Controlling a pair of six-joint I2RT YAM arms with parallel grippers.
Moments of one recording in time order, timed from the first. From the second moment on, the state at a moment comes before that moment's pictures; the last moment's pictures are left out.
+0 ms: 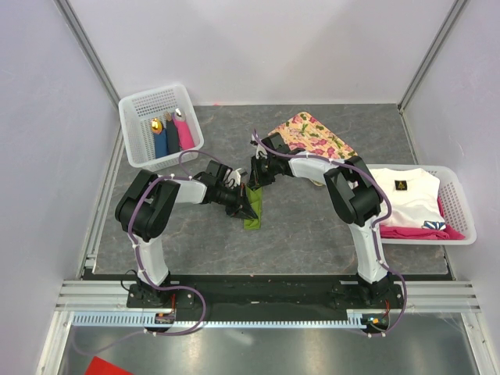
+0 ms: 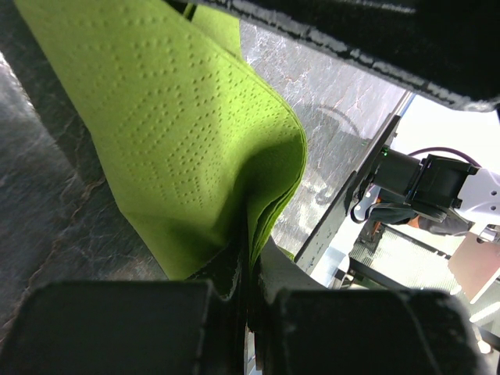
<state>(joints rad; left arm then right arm) -0.44 1.90 0.90 -0.02 0.82 -0.60 0.57 2.18 1.51 -0.25 -0.41 0.41</state>
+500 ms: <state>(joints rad) -0.44 1.90 0.90 -0.02 0.82 -0.60 0.57 2.19 1.55 -0.31 -0.46 0.35</state>
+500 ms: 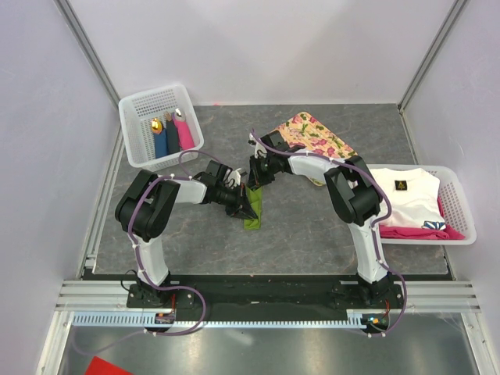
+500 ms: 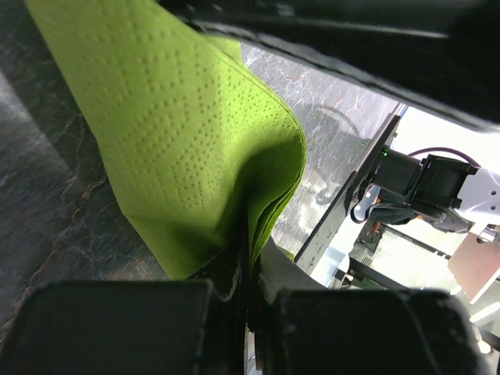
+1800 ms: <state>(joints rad) -0.44 1.90 0.90 -0.02 0.82 -0.60 0.41 2.16 1.22 0.26 -0.71 0.84</state>
